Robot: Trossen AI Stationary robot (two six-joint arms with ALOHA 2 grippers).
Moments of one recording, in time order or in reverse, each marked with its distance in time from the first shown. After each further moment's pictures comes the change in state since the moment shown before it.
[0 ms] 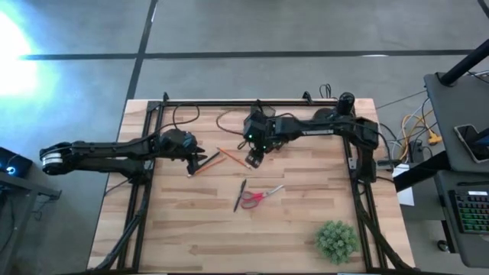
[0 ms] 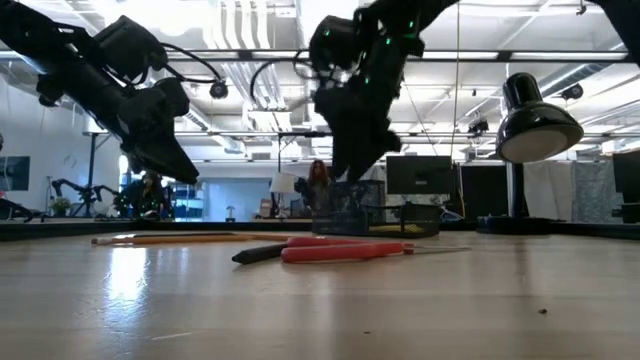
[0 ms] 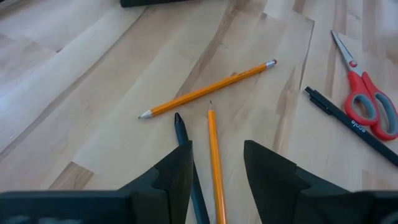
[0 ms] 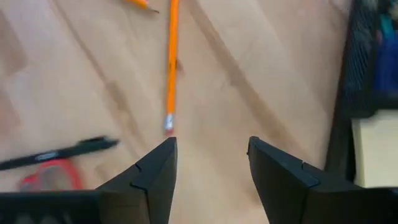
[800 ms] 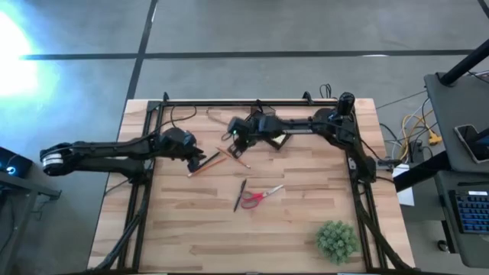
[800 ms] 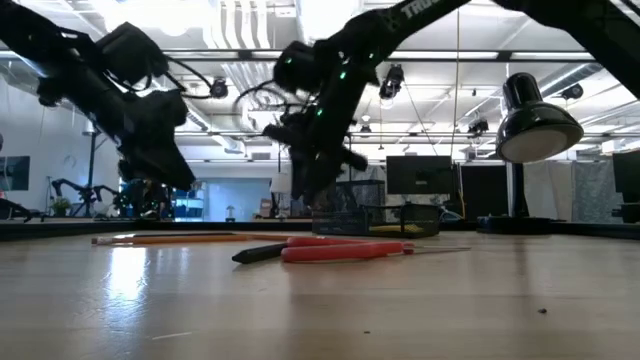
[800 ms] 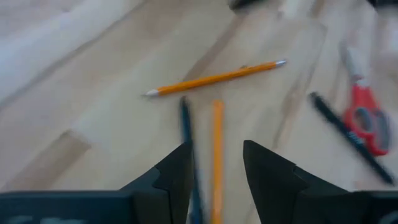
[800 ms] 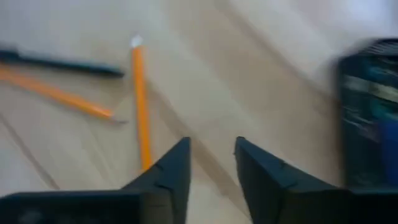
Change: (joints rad) left arm 0.033 0.015 -0.007 -0.010 0.044 -0.132; right arm -0.012 0.232 0.235 0.076 0.113 0.134
